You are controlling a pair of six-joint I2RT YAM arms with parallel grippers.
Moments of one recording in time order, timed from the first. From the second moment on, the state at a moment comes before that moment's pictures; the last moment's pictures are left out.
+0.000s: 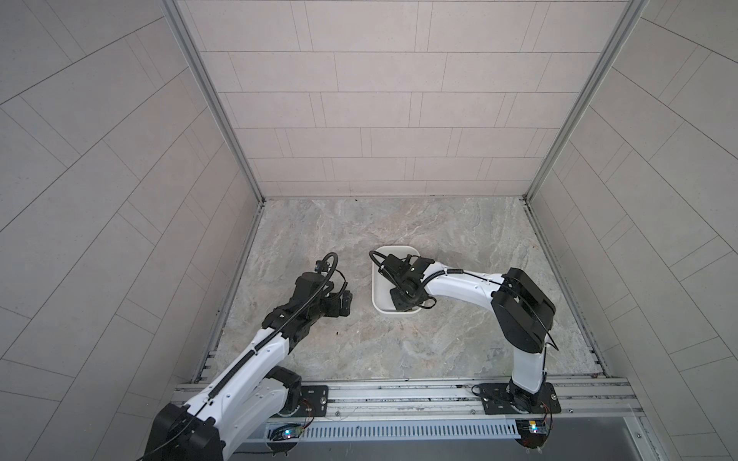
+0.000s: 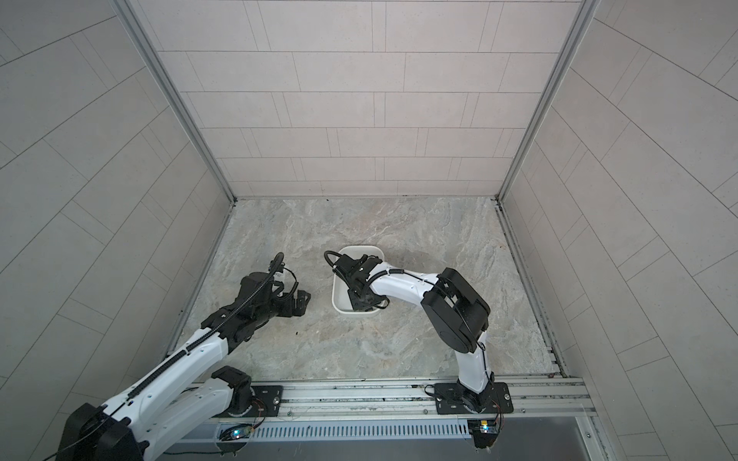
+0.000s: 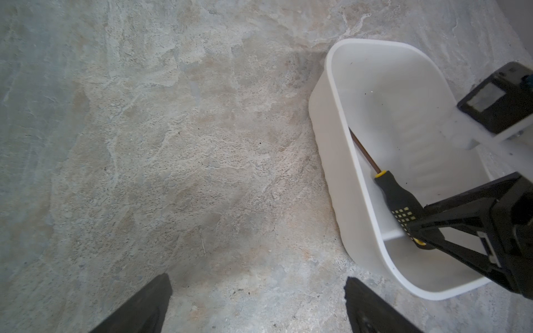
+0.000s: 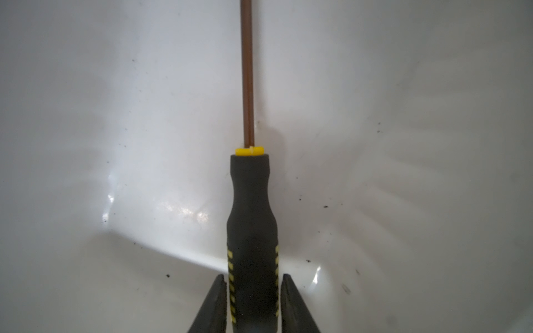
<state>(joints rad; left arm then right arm) -0.38 0.90 0.47 -0.34 0.03 -0.29 0.84 1.91 1.35 -0.82 0.13 0.53</state>
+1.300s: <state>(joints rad) -0.38 0.98 0.46 -0.06 -0.33 -0.02 0.18 1.08 0.76 -0.40 0.13 0.21</state>
